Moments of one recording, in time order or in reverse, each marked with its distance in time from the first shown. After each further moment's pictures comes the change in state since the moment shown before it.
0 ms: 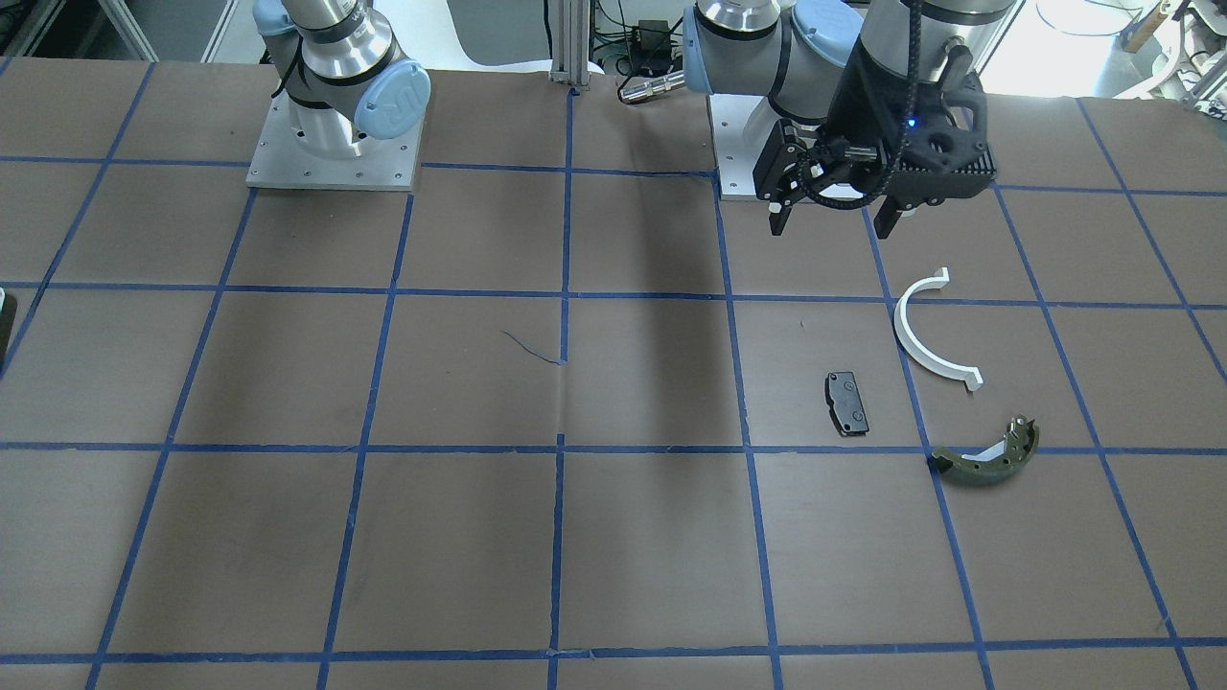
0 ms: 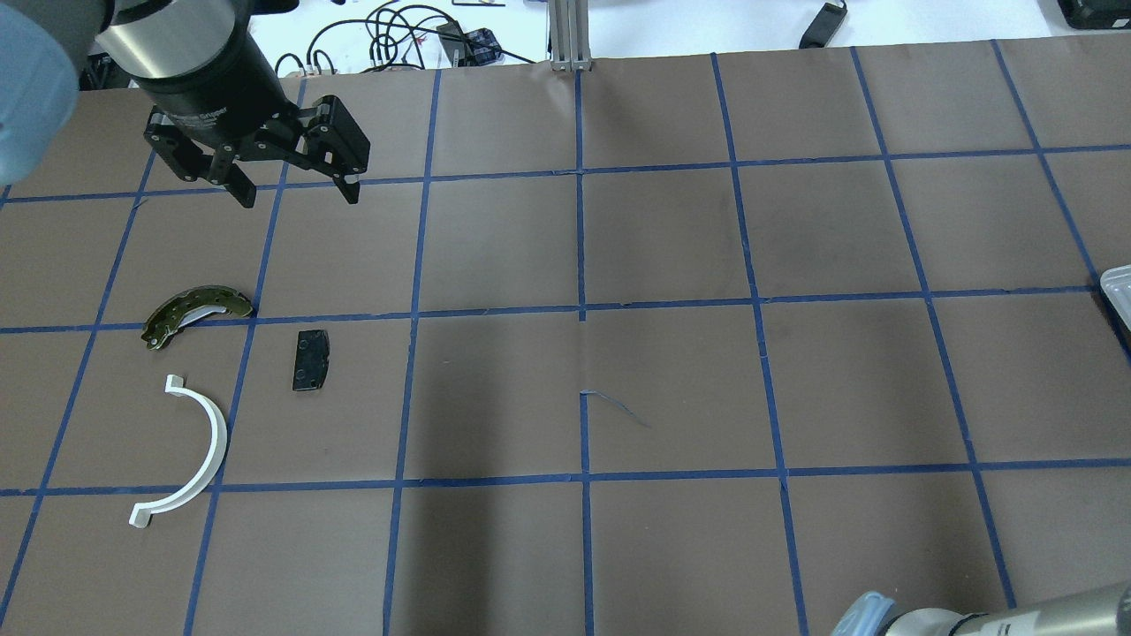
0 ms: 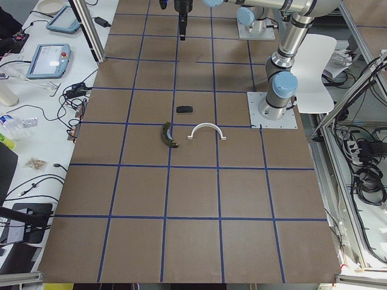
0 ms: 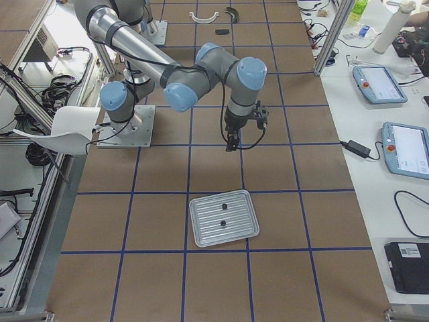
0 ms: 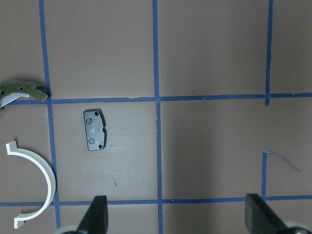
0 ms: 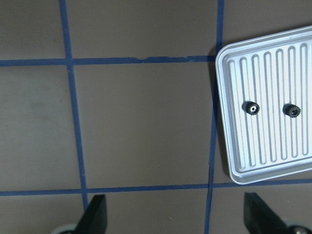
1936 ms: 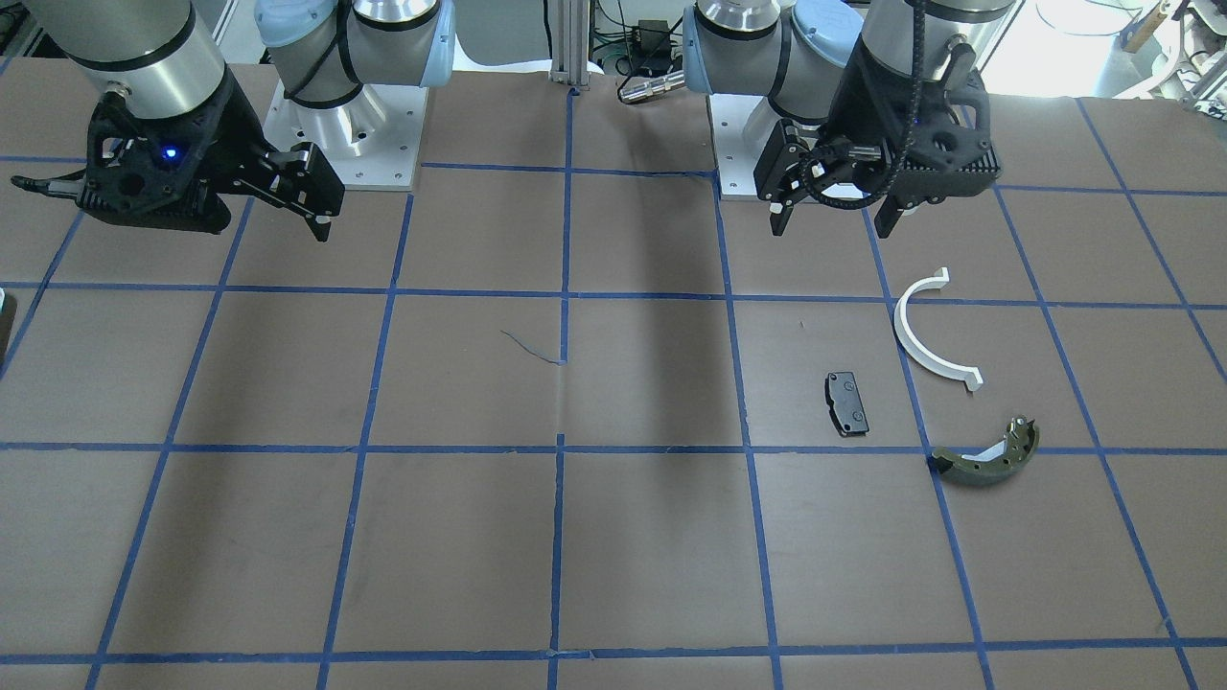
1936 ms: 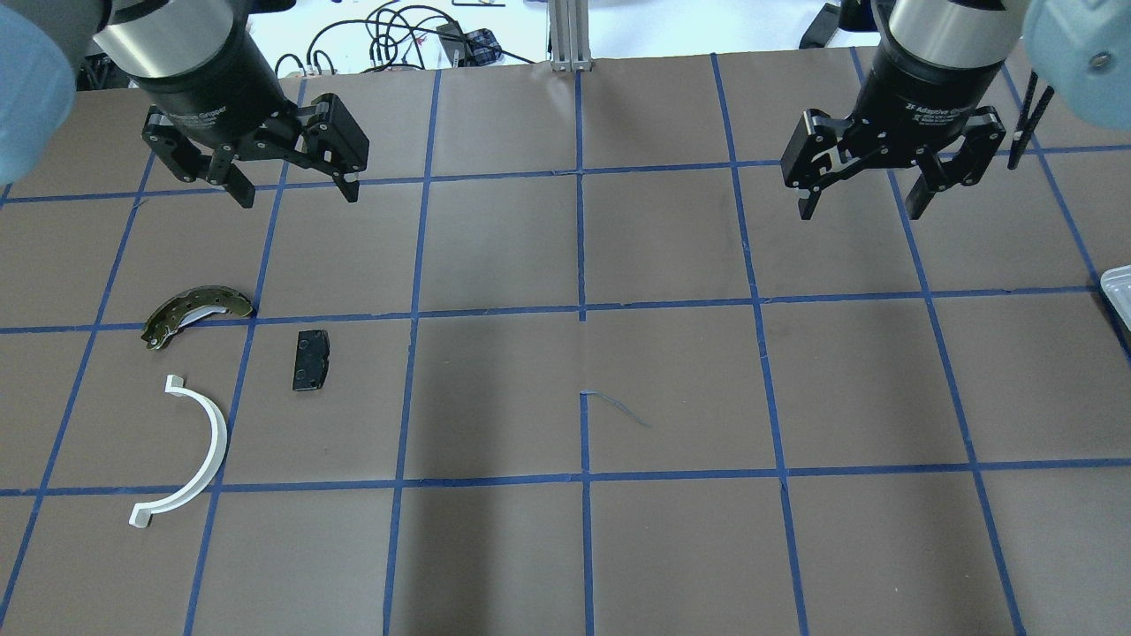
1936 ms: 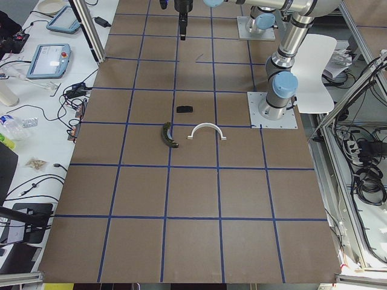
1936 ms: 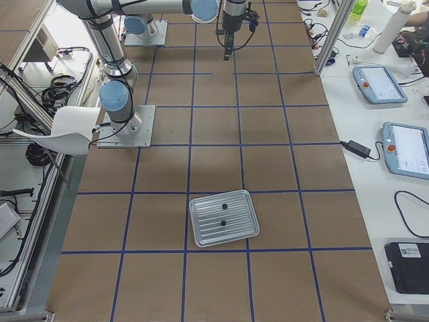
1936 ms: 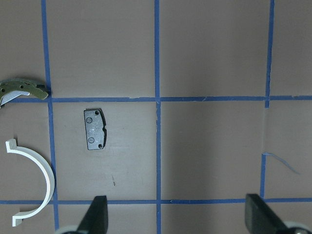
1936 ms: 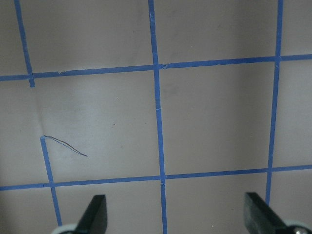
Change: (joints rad) left arm 0.000 0.001 0.002 0.000 0.000 -0.017; right arm 0.733 -0.218 -0.034 0.299 0.105 0.817
